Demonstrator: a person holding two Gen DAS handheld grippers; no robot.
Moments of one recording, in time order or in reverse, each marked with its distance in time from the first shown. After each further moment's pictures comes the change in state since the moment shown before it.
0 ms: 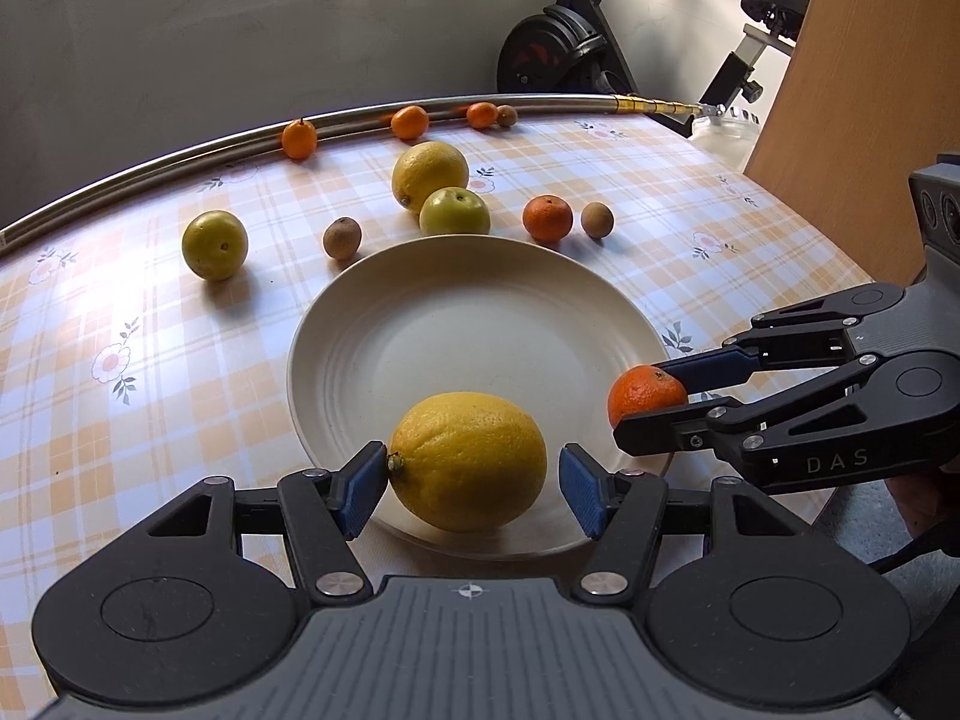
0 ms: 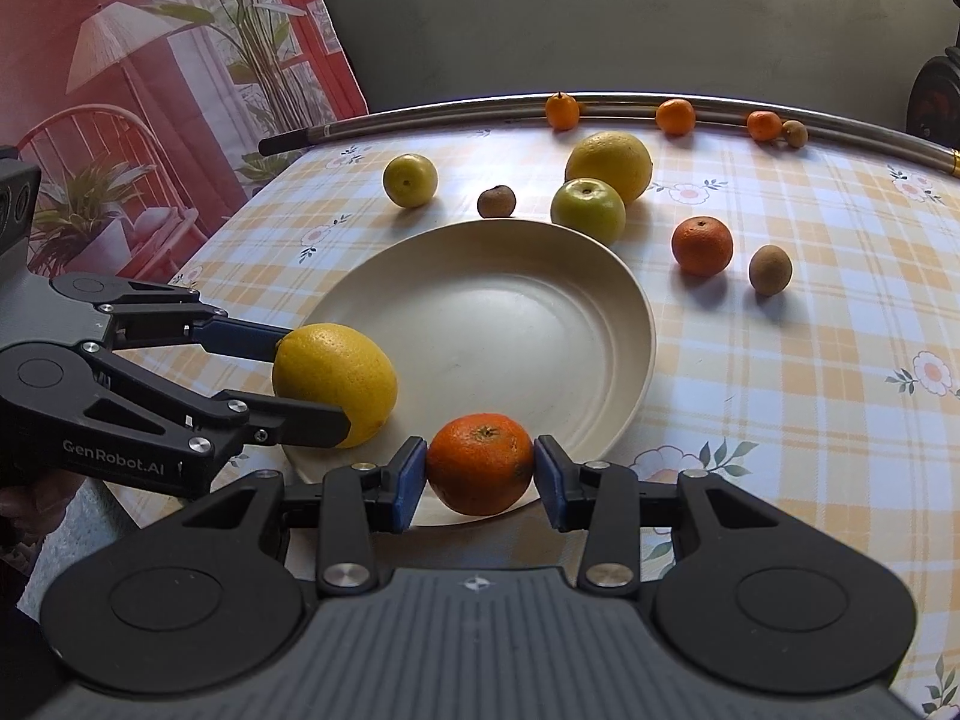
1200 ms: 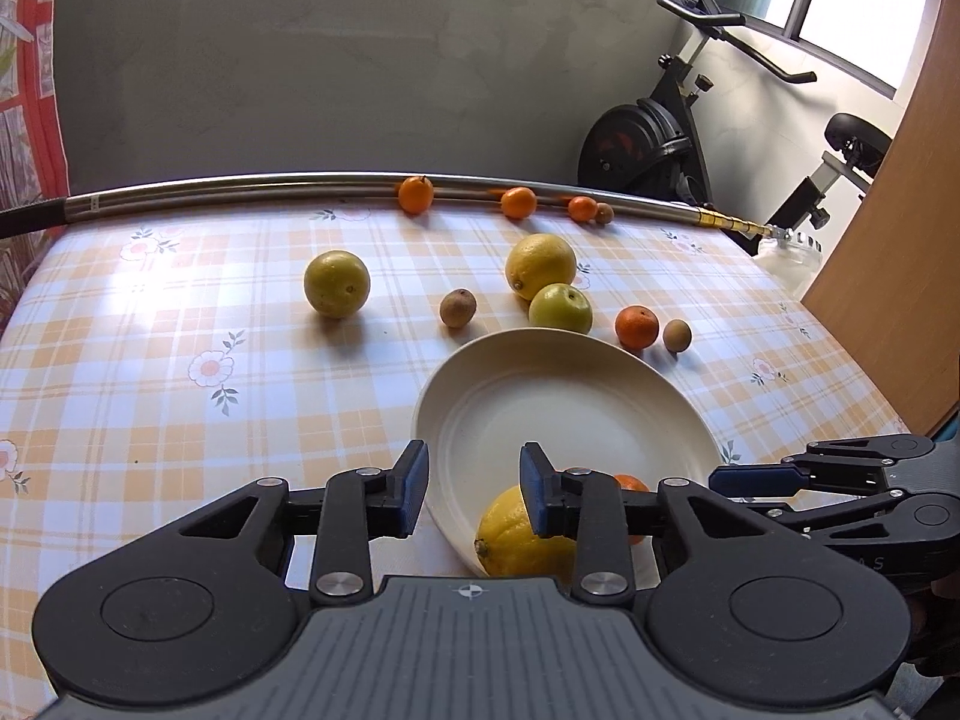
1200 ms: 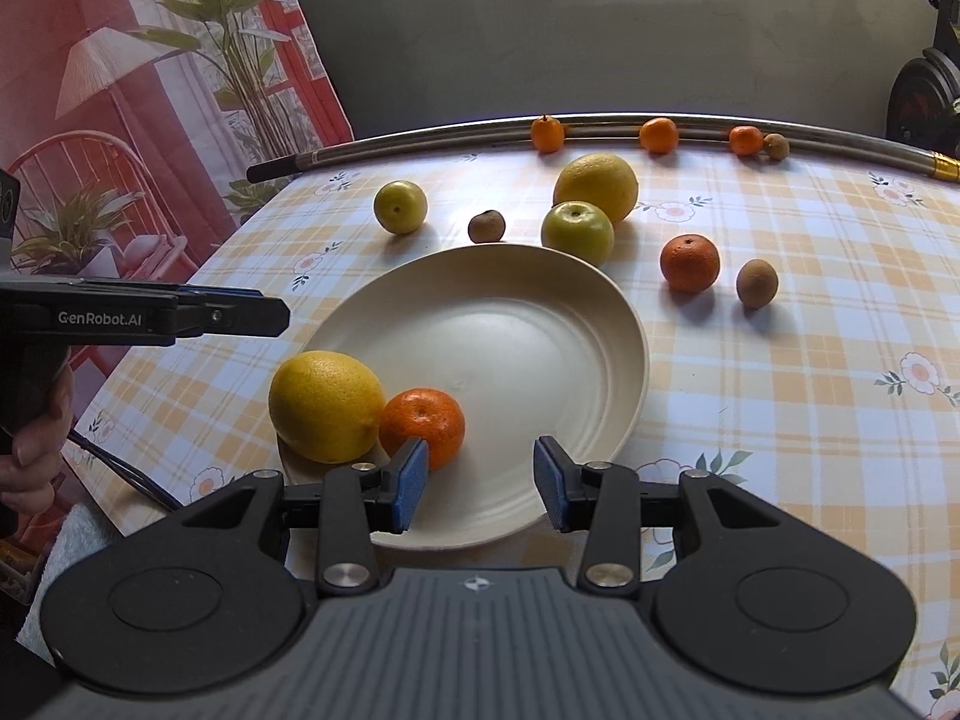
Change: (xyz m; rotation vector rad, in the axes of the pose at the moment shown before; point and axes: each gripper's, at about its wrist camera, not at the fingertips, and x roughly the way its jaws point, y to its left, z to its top) left arm -0.034 0.046 0.007 -0.204 -0.140 0.079; right arm -0.007 0.002 0.002 0.037 -0.054 -0.039
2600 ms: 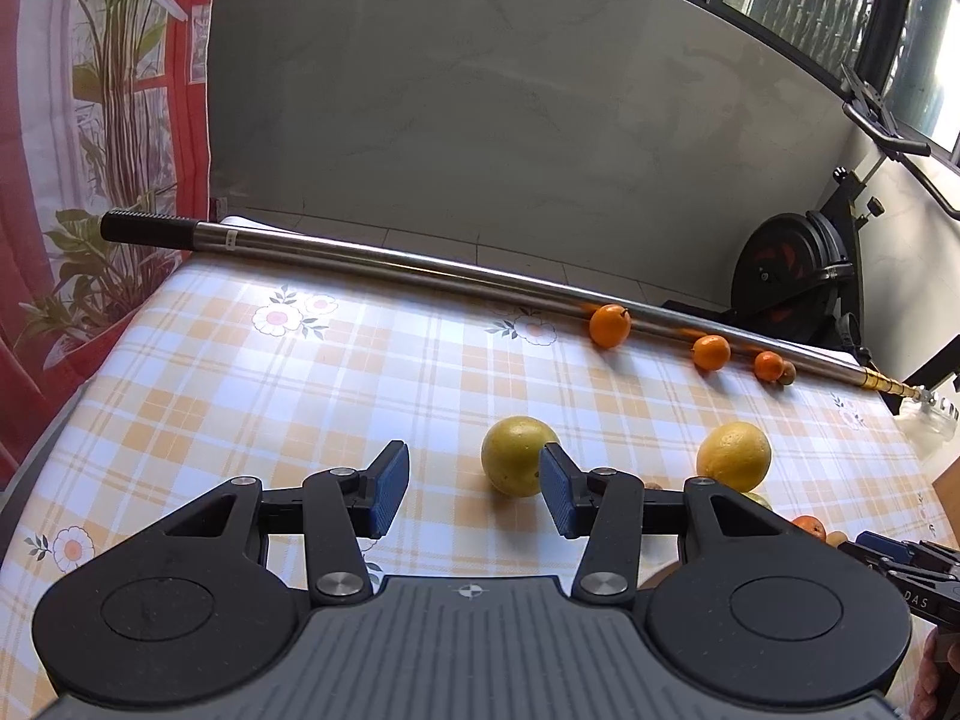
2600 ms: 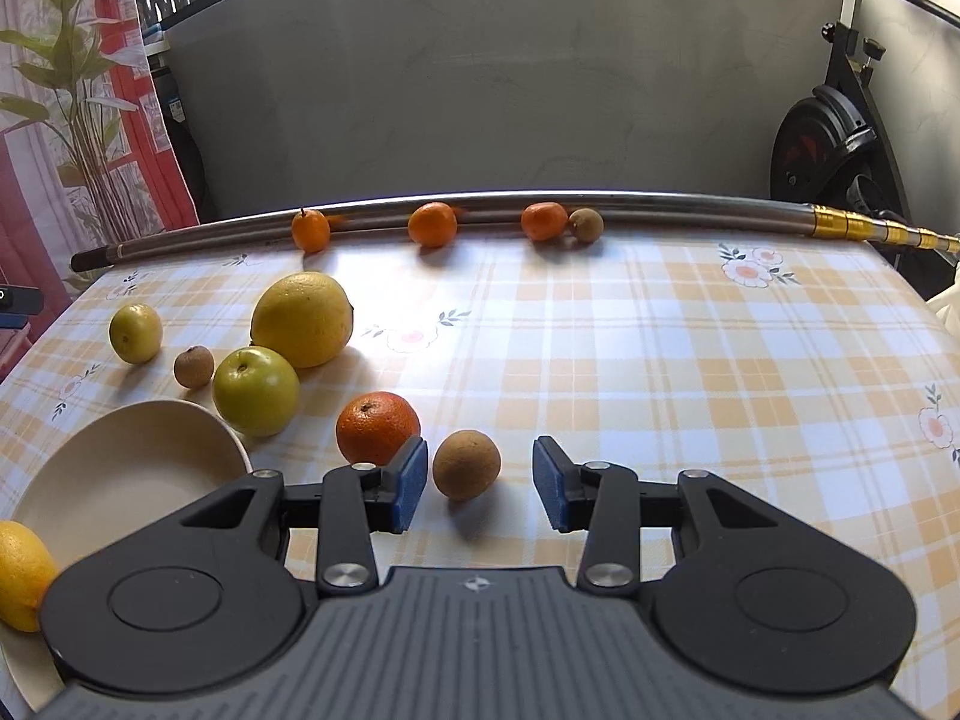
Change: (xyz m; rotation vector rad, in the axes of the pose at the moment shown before) left arm 0.037 0.067 0.080 -0.226 -0.083 0.241; right arm 0.044 -0.124 0.057 0.039 -0.122 -0.209
